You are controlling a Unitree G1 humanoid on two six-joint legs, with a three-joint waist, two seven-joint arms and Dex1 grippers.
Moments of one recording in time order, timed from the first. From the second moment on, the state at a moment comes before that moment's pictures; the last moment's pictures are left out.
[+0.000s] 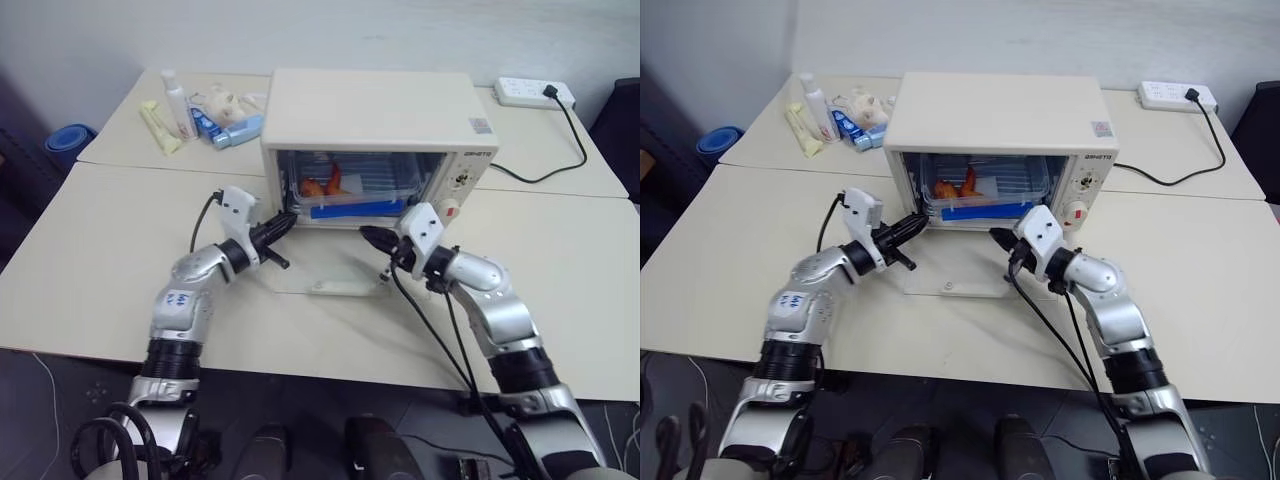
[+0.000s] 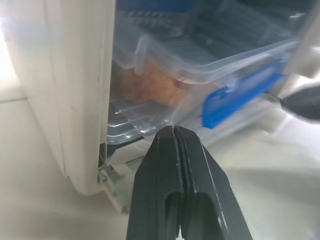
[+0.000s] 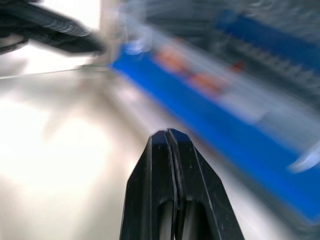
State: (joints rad) left arm -0.52 0.34 0.06 0.06 -0.37 0.42 -0.57; right arm -0.46 -0.46 0.10 0.00 0.22 0.18 0.76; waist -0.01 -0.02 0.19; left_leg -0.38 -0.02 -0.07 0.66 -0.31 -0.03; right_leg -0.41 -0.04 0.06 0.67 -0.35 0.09
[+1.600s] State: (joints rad) left arm -0.20 0.74 0.34 0.09 -0.51 0.15 -1.19; right arm -0.36 -0.65 -0.16 0.03 0.54 0.00 1.16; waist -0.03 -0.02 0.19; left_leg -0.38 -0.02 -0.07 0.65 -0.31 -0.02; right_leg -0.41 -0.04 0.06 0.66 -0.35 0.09
